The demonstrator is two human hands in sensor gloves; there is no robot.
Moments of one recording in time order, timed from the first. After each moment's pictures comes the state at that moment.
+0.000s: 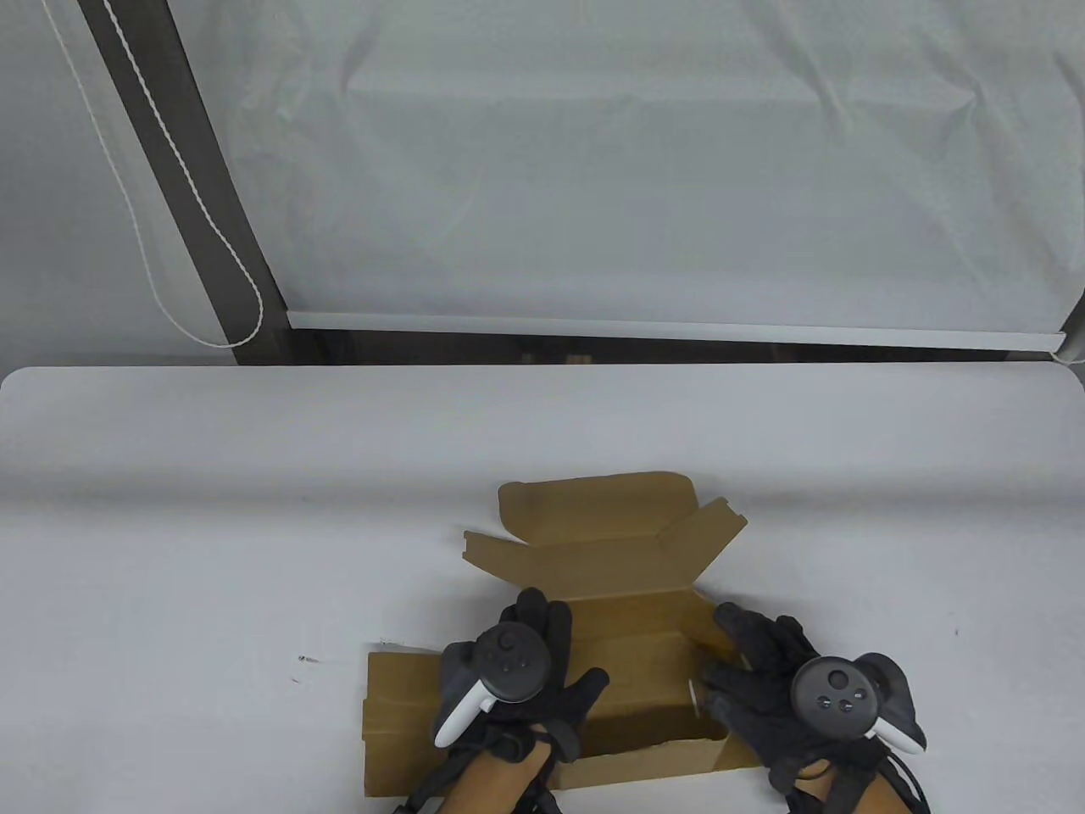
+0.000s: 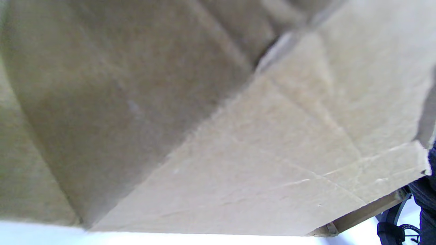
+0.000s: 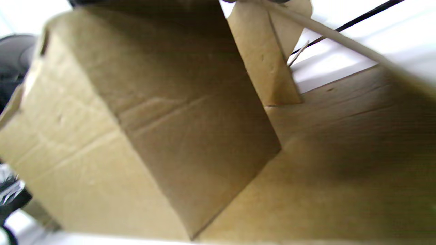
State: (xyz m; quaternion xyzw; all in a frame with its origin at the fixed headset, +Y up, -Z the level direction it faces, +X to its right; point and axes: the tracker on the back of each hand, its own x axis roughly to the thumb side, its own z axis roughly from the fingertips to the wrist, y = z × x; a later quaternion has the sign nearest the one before) left_hand -0.065 -0.753 -0.272 -0.19 -0.14 0.34 0.91; right_hand 0.245 -0.739 -0.260 0.22 0.05 0.93 0.27
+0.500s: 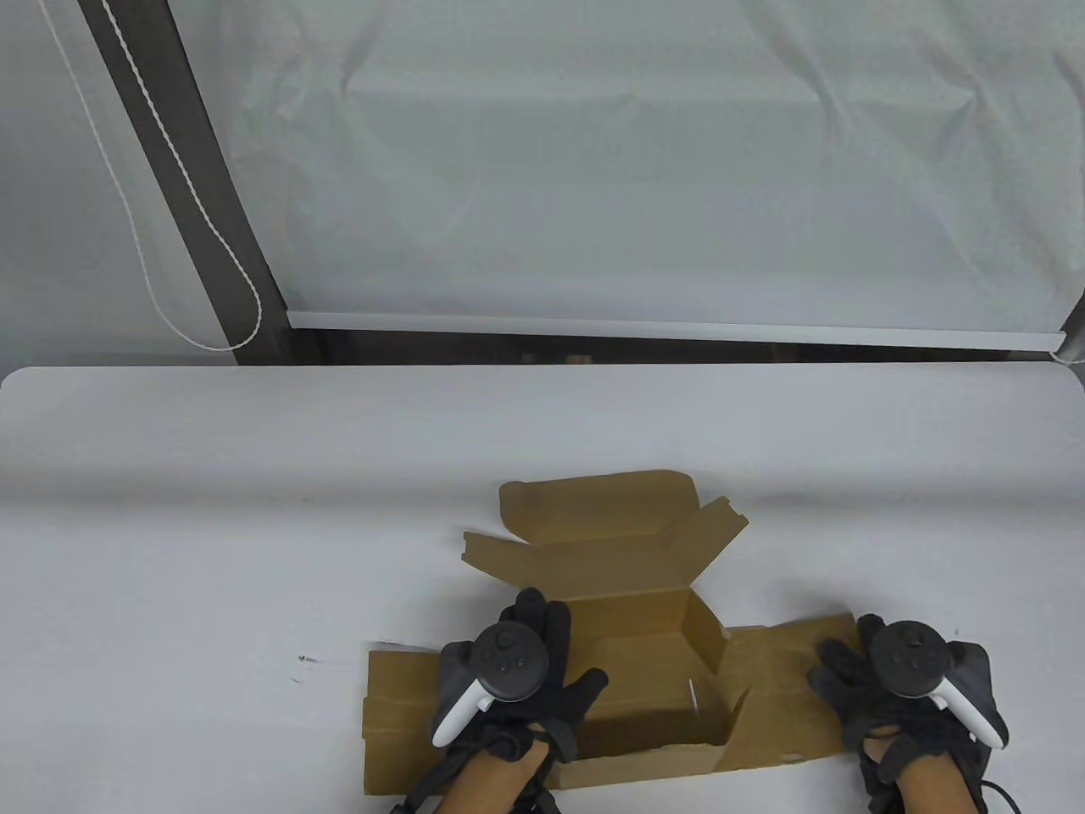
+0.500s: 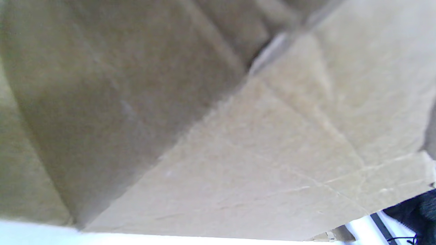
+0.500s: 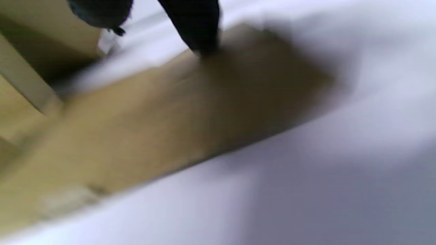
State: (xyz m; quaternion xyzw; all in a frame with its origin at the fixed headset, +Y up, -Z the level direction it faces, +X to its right) left_hand -0.066 -0.753 -0.272 -0.19 -0.14 0.34 0.91; right_hand 0.342 -0.770 -0.275 -0.05 0.24 0.96 0.14
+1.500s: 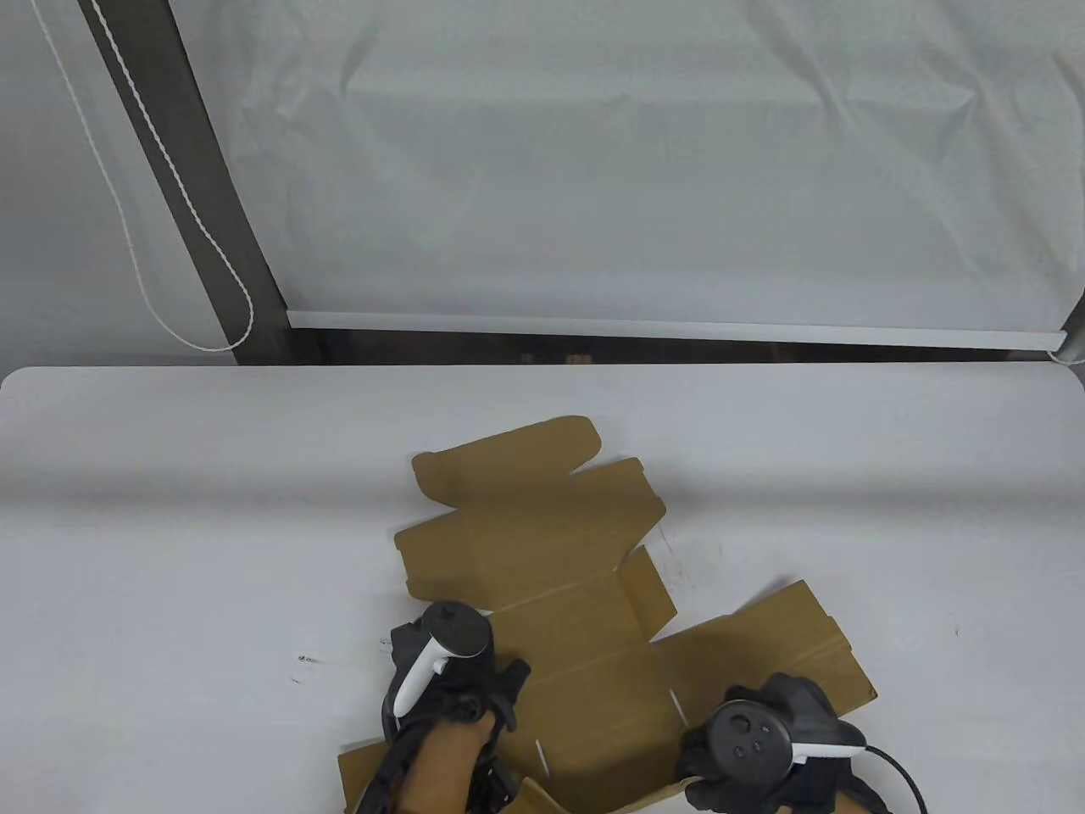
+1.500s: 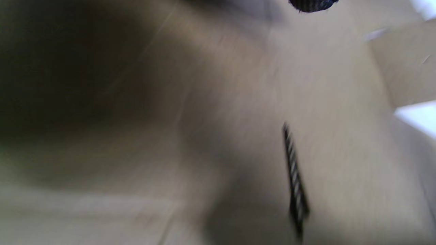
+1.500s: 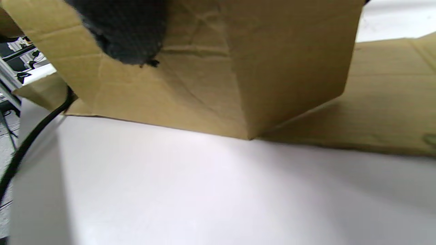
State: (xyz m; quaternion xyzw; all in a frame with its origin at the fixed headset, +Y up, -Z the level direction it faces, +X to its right) left_hand -0.126 -0.800 -0.295 -0.39 0.06 0.30 0.87; right_hand 0.179 -0.727 -0.229 0.37 0.18 0.91 0.07
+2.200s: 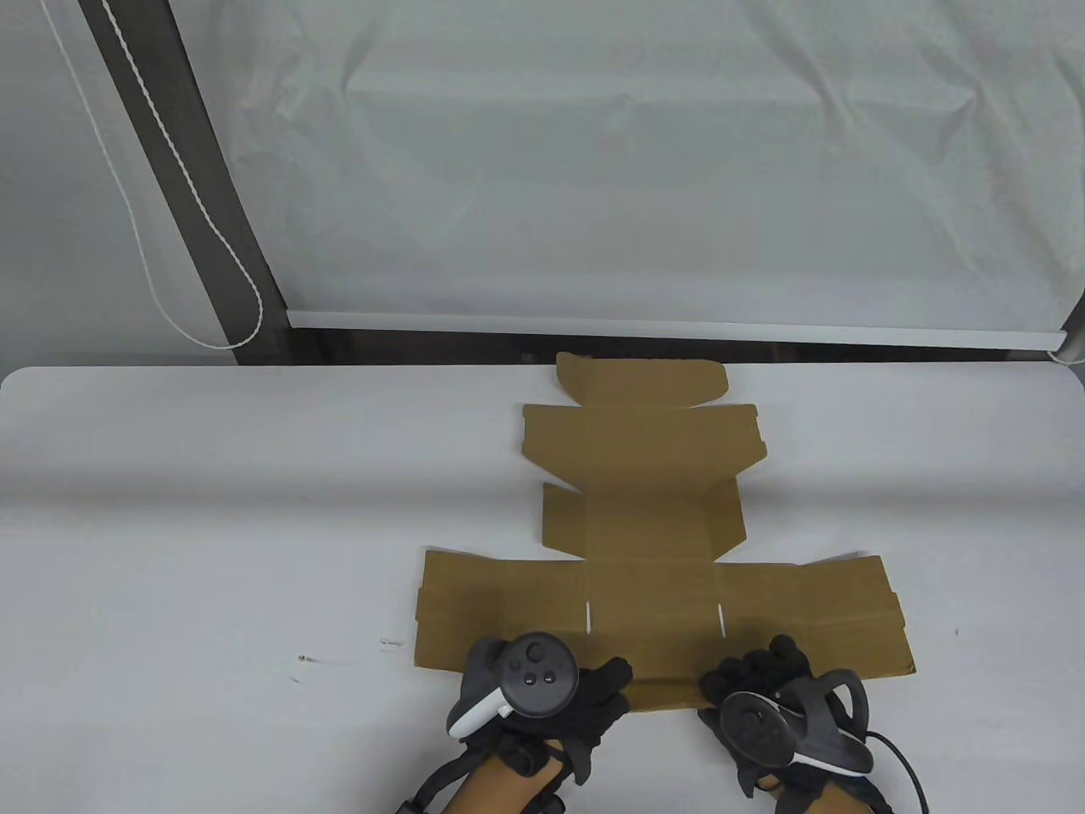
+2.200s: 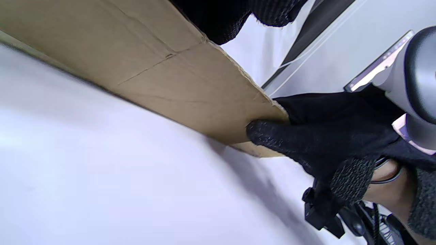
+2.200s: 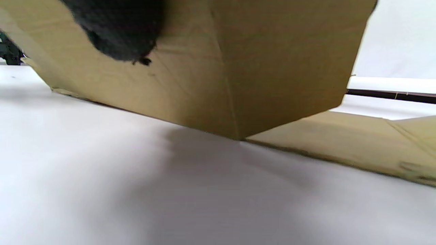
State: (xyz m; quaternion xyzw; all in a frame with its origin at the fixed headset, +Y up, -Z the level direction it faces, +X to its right) left_hand -0.042 -0.740 -0.270 -0.17 -0.28 0.32 0.89; right_hand 0.200 -0.740 -0.249 0.23 -0.02 0.97 -0.01
